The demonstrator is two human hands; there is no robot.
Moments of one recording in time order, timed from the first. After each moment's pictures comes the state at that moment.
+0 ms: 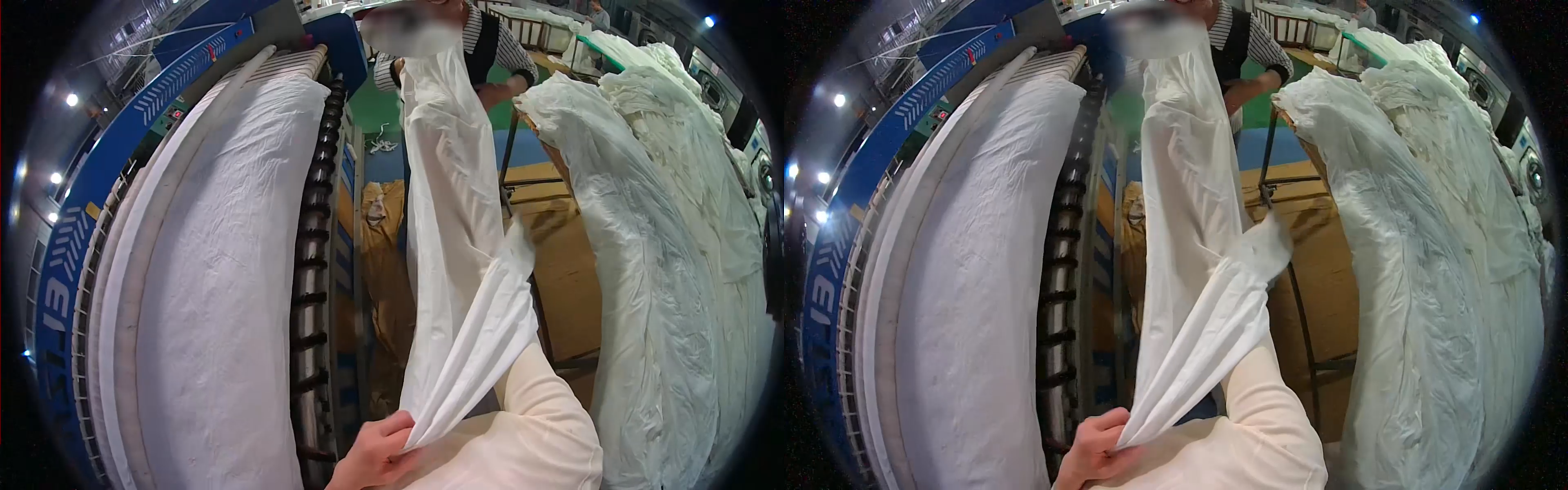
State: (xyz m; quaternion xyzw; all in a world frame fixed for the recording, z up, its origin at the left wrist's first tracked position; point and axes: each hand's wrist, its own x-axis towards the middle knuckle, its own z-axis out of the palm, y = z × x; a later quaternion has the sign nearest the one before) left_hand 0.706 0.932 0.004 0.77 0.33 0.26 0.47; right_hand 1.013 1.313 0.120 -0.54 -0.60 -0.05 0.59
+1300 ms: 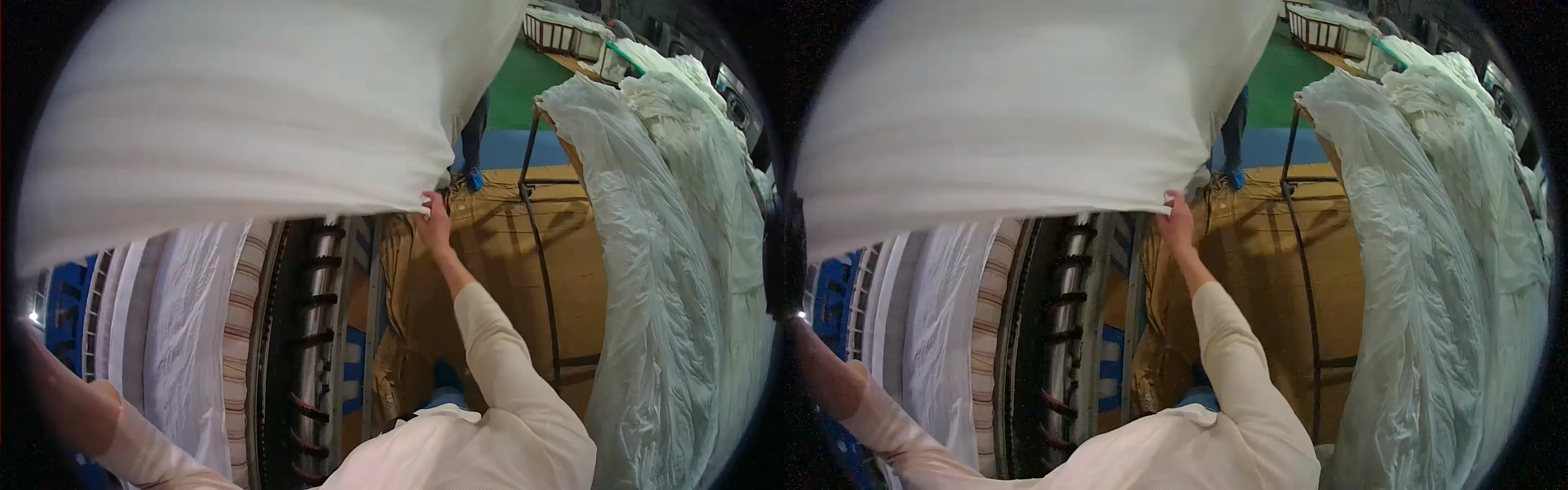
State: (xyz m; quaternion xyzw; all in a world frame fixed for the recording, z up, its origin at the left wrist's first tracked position) left_hand 0.689 0.926 0.313 0.58 0.37 0.39 -0.61; right_hand 0.905 1.189 -0.216 -0.59 -0.54 0.20 0.57
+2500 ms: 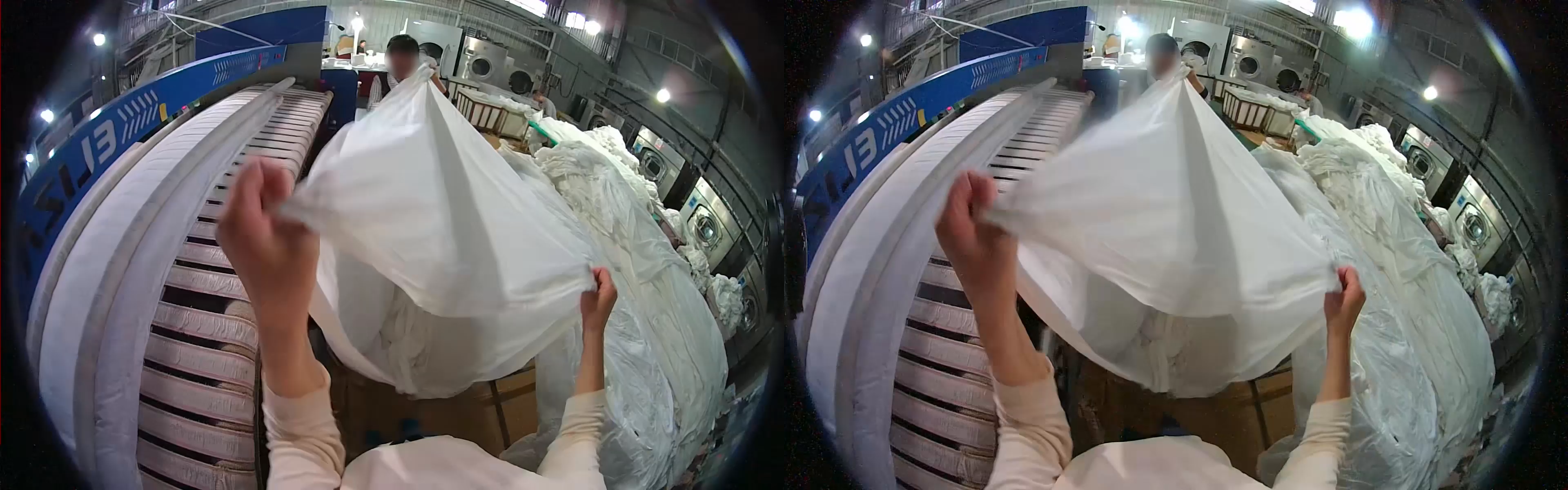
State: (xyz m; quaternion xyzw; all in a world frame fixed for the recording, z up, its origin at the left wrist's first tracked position) left_hand 0.557 0.858 0.130 0.61 0.29 0.74 -0.03; right_hand 0.994 0.714 0.028 -0.70 -0.47 -0.24 0.49
